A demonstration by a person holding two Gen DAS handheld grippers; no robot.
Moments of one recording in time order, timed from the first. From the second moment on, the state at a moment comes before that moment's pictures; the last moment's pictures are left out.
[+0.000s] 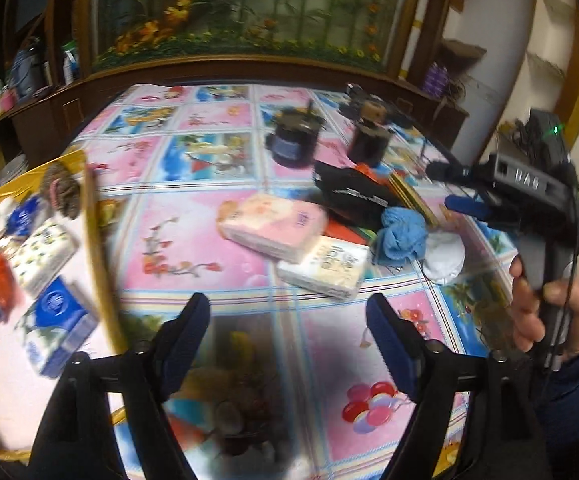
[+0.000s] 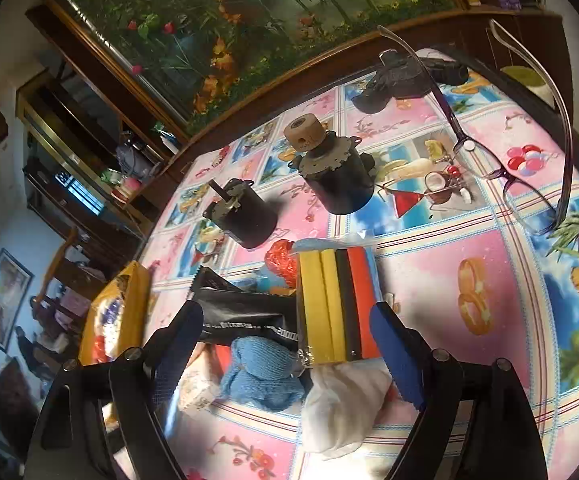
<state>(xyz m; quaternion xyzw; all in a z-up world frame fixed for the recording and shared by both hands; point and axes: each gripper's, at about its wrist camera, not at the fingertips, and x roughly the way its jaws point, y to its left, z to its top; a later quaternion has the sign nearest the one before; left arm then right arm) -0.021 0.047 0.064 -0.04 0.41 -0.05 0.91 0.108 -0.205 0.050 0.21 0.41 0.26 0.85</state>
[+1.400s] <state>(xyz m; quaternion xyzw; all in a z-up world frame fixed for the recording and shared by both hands) -0.003 0.053 0.026 -0.04 0.45 0.01 0.89 0.067 -0.146 0.060 0.12 0.39 0.37 0.83</state>
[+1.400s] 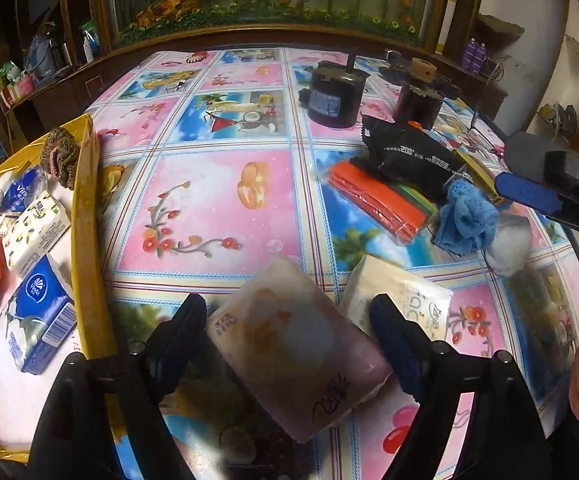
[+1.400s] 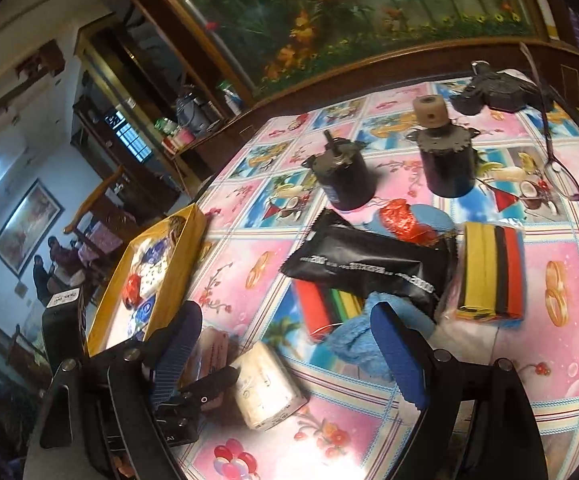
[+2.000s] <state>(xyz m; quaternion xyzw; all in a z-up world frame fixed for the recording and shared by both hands) -0.075 0.062 0.022 -0.01 0.45 -0.08 0.89 0.028 -0.067 0.027 -0.11 0.42 0.39 0.81</state>
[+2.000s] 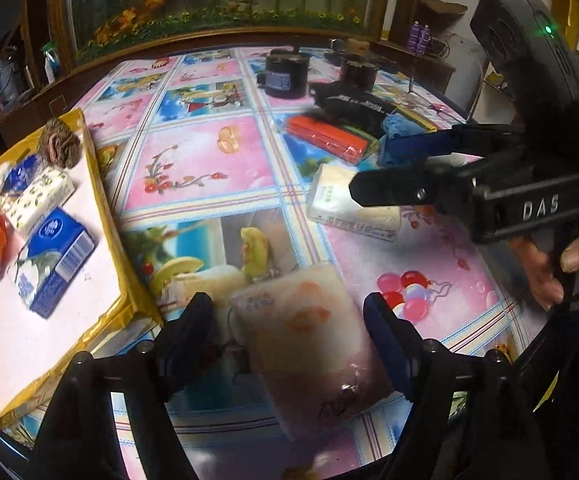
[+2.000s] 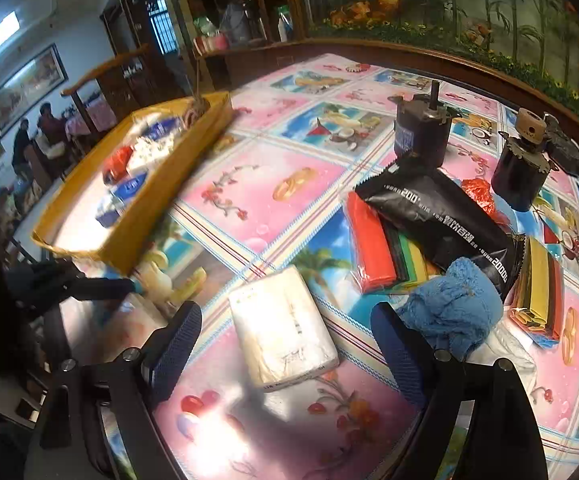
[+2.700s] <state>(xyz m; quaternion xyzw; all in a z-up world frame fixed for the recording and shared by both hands) -0.071 0.059 0.037 -0.03 0.41 -0.06 0.91 0.029 -0.068 0.028 -0.11 0.39 0.36 0.84</state>
